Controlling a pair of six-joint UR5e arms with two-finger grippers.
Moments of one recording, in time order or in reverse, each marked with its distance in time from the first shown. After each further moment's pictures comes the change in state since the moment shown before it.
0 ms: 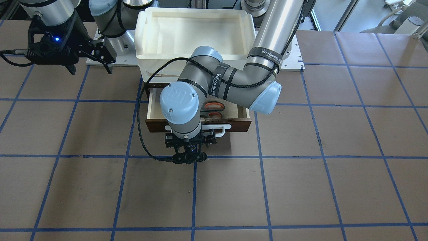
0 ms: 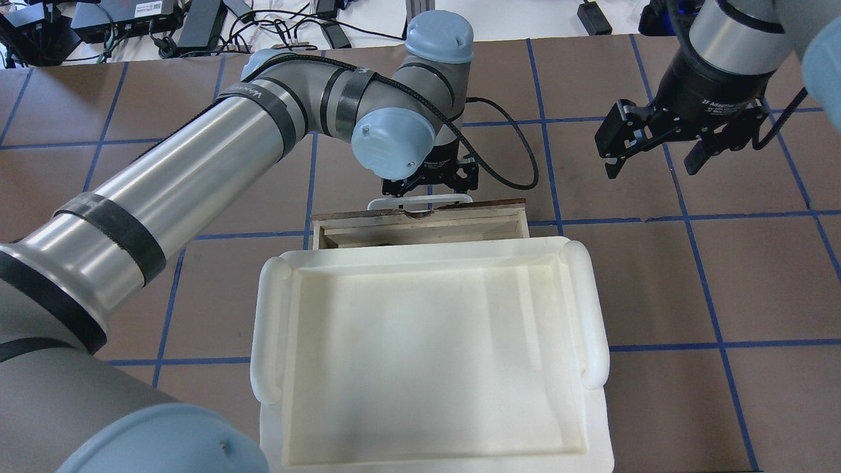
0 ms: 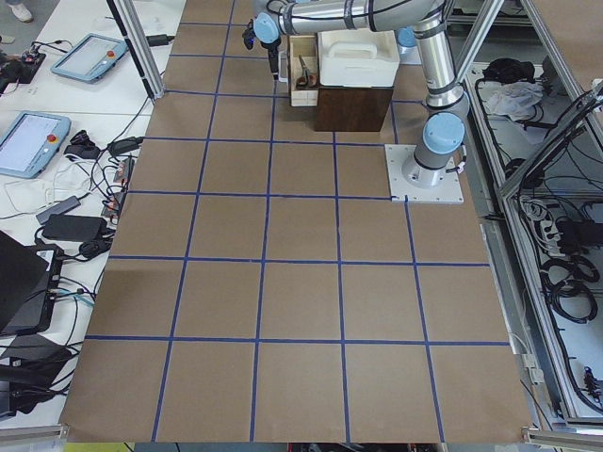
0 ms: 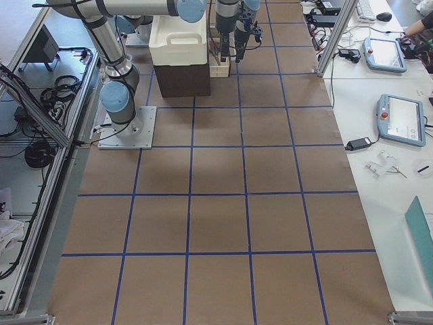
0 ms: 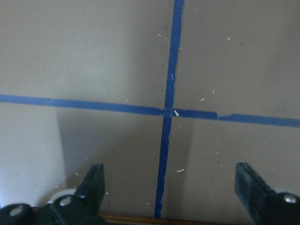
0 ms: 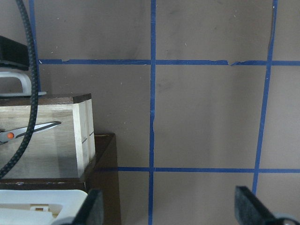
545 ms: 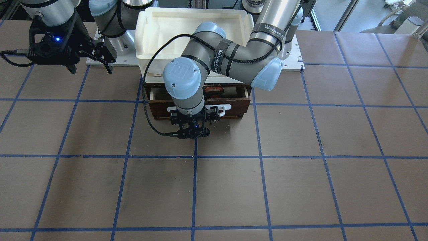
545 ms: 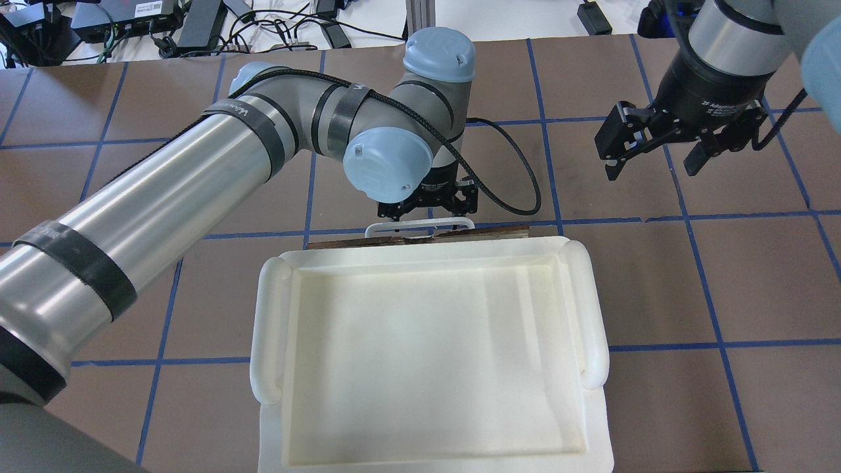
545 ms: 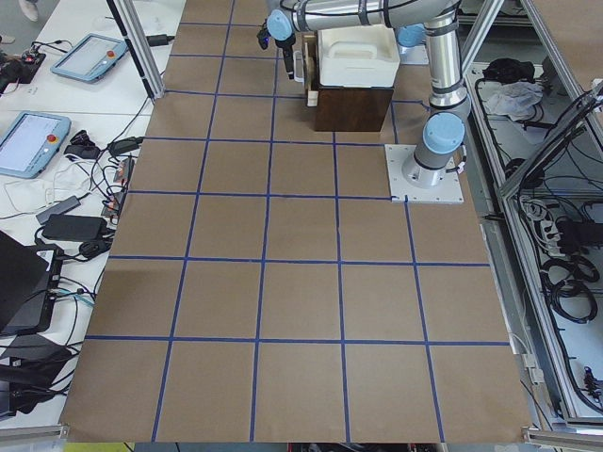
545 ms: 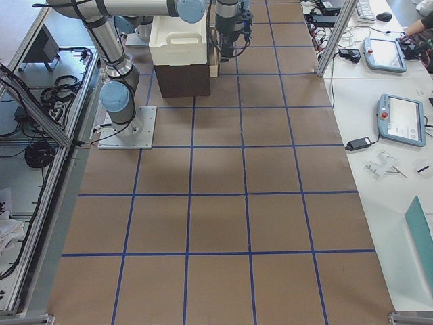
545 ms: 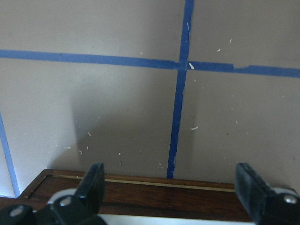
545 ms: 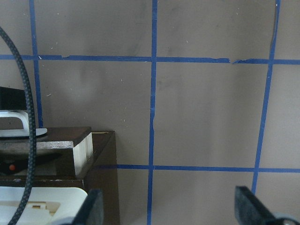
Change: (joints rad) left arm -0.036 0.075 -0.114 -0.019 -0.004 -0.021; right arm 0.001 0.000 0.006 0.003 0.000 -0.011
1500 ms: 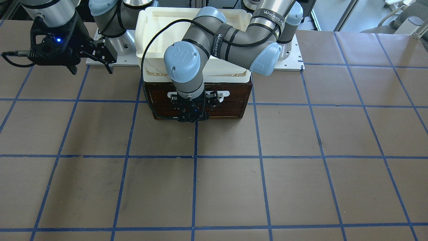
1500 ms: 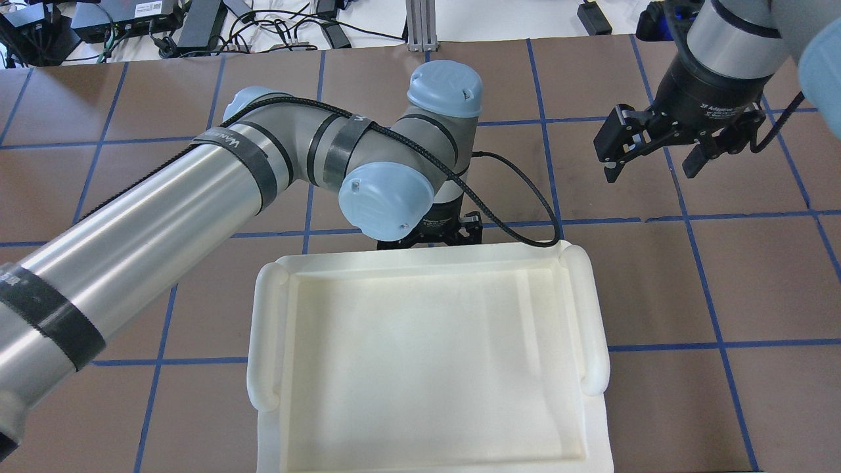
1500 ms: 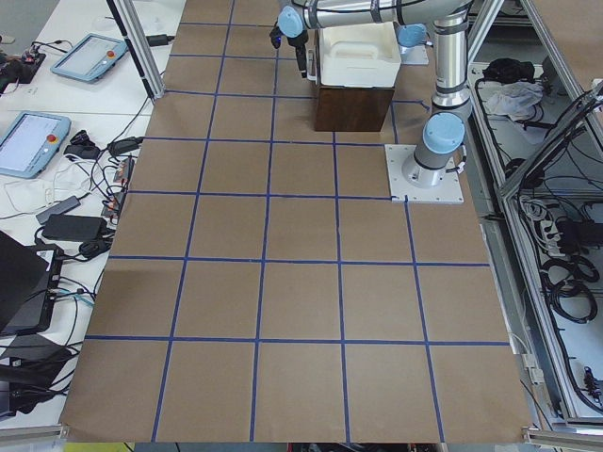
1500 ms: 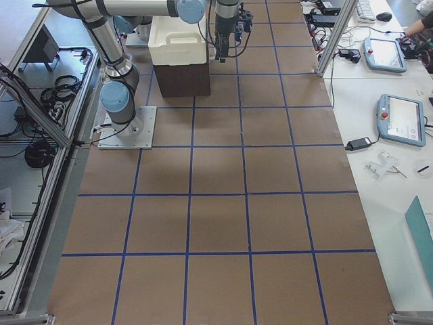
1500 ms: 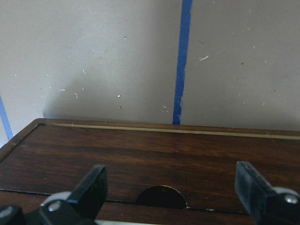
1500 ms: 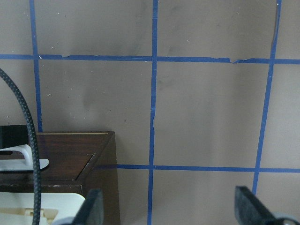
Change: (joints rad) left arm -0.009 0.063 -0.038 -0.028 -0.021 0.006; right arm 0.000 0.000 0.002 -0.001 0.001 0.001
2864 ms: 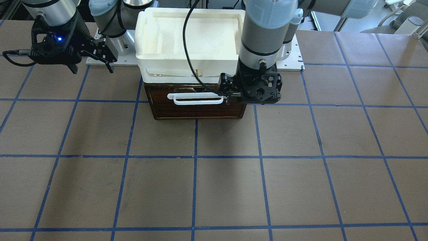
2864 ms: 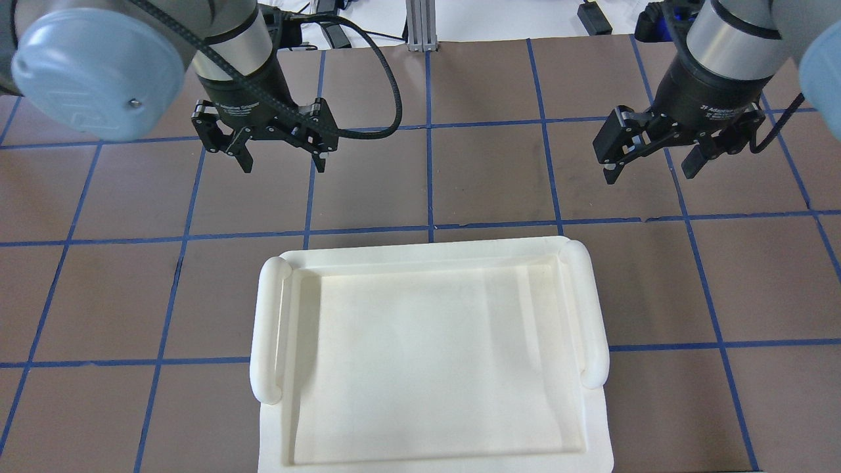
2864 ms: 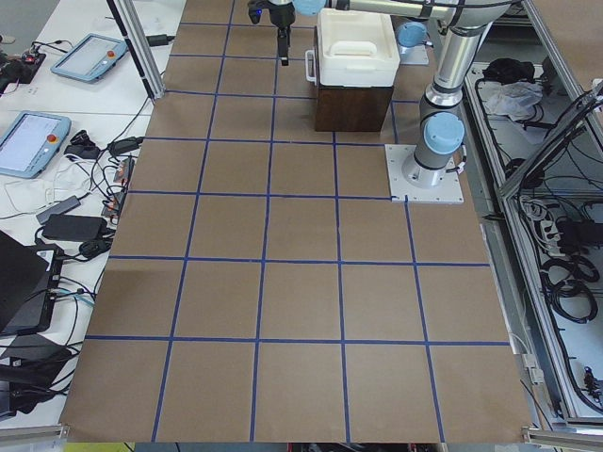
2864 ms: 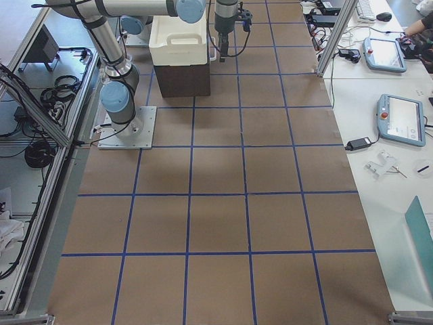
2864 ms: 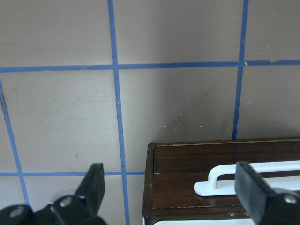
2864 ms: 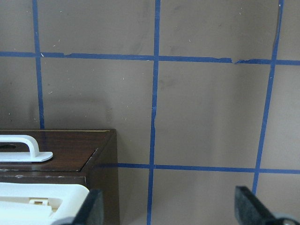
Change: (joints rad) left arm 0.327 0.318 0.054 -0.168 0.018 0.411; right arm 0.003 -0.005 0.002 0.000 0.001 -0.021
